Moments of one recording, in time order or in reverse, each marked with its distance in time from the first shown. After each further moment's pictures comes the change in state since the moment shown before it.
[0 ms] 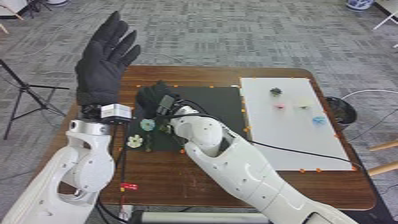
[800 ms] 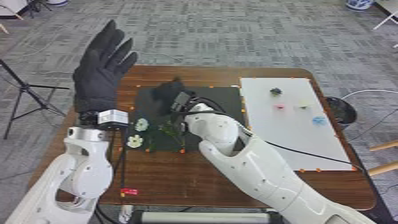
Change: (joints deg) left arm 3.8 -1.6 -2.4 -0.8 0.1 -0.4 -0.8; right arm -0.6 8.4 0.2 -8.8 5.5 -3.9 5.5
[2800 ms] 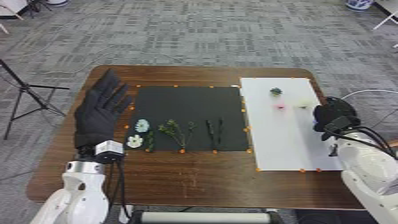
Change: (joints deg) left arm 14.3 -4.4 -5.3 -1.3 -1.7 0.4 -3.1; right arm -35.2 38.3 36.8 -11.5 0.8 4.4 10.0
